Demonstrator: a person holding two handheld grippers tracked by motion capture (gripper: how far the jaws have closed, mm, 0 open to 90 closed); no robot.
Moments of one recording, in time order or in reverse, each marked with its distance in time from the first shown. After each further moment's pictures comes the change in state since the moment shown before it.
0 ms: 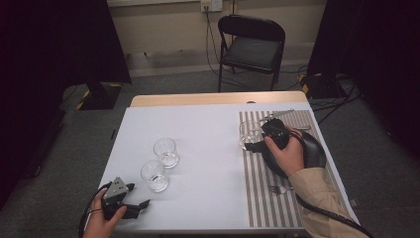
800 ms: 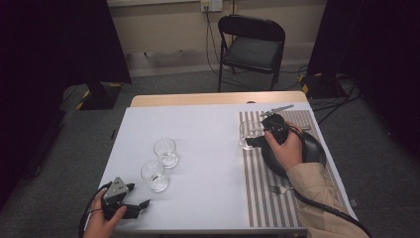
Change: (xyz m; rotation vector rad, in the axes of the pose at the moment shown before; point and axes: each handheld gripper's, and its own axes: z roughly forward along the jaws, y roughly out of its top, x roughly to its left) left arm 0.000 0.000 0.000 0.001 -0.002 0.000; right arm -0.008 0.010 0.003 0.006 -0.046 0.023
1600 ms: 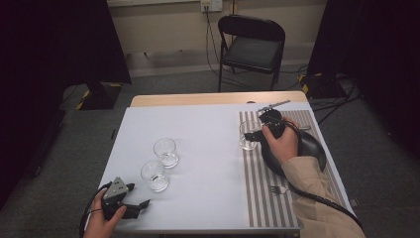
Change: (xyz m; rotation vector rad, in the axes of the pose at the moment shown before) left arm 0.000 0.000 0.000 0.000 0.002 0.002; right arm -0.006 0.013 0.011 0.010 -0.027 0.021
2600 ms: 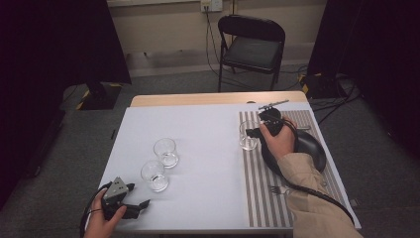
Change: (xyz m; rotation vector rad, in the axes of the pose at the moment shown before) left arm 0.000 0.000 0.000 0.000 0.001 0.000; right arm -0.015 0.003 0.022 -0.019 -0.066 0.040
